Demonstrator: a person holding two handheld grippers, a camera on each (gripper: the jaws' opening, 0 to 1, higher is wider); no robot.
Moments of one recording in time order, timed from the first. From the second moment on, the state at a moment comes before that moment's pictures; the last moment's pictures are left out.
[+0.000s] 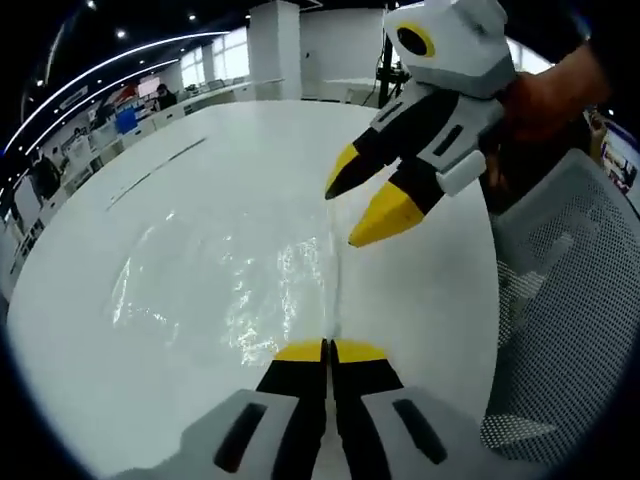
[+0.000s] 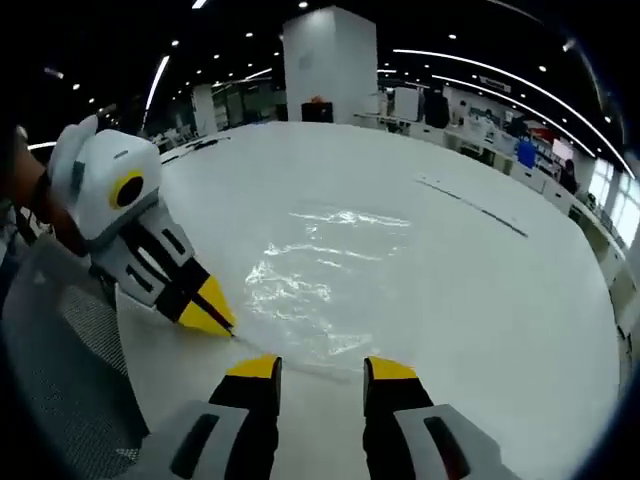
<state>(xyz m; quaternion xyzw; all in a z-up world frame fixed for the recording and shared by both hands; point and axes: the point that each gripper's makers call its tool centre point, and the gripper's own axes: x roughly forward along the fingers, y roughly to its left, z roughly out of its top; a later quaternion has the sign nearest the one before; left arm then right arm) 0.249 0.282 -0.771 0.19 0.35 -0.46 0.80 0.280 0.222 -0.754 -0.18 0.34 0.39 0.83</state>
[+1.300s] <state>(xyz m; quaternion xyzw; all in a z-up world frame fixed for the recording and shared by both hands) 0.236 0.346 -0.724 0.19 0.33 -0.40 0.84 0.239 0.322 -0.729 -0.35 0.25 0.53 0.73</state>
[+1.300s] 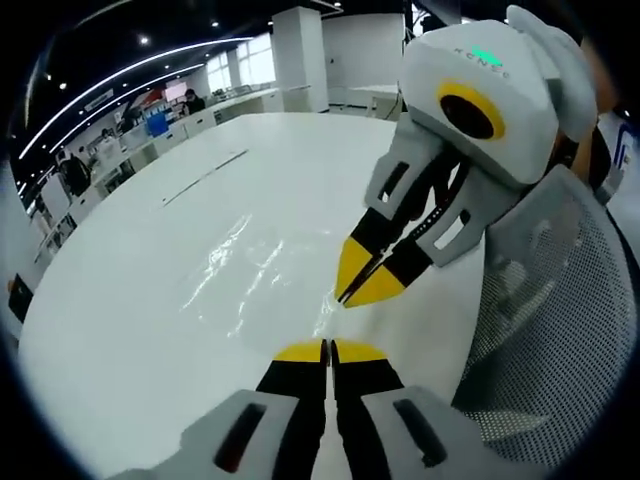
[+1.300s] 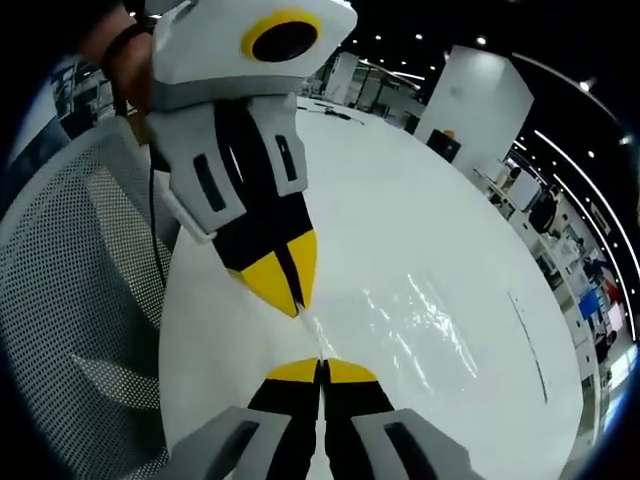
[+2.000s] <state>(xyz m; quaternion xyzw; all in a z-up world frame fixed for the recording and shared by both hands) 0.220 0.357 -0.713 0.26 0.30 -0.39 0.83 0.226 0.336 -0.707 -0.35 0.23 0.53 0.73</state>
